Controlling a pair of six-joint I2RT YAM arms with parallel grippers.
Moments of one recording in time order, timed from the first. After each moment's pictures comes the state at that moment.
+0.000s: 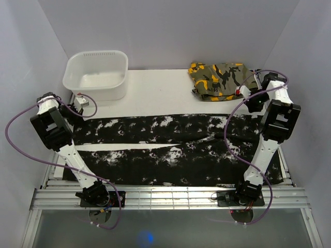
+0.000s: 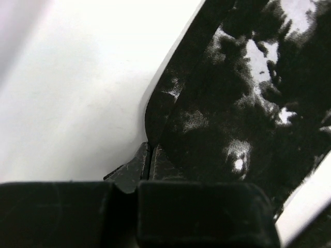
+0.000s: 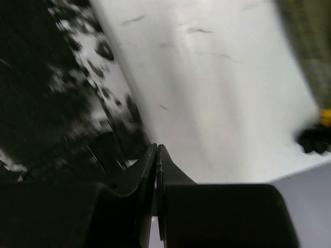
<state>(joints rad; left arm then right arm) 0.56 2.22 1.74 -1.10 0.65 1.49 -0.29 2.22 1.85 -1.08 -0.36 -1.51</state>
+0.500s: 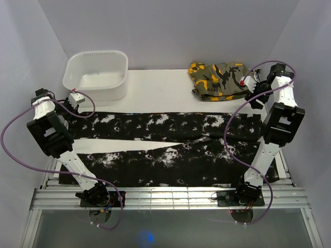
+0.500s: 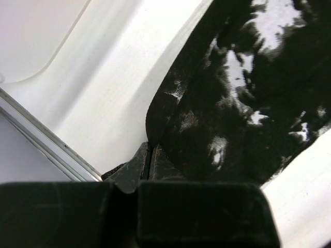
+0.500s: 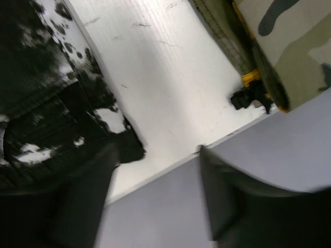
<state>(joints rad) 0.58 2.06 1.66 -0.91 0.70 1.44 -0.29 2.13 1.94 -1.07 -0.36 -1.45</state>
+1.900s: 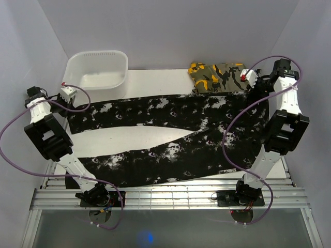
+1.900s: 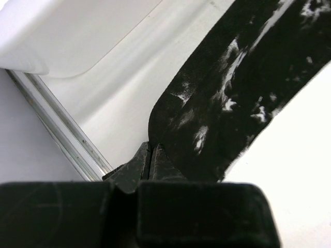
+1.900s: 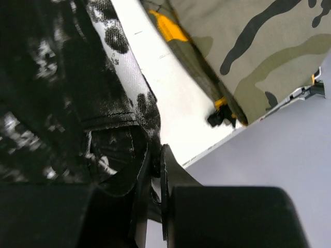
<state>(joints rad) 0.61 2.00 1.65 -0.81 0.80 1.23 -0.27 1.99 1.88 -1.02 -0.50 -1.39</state>
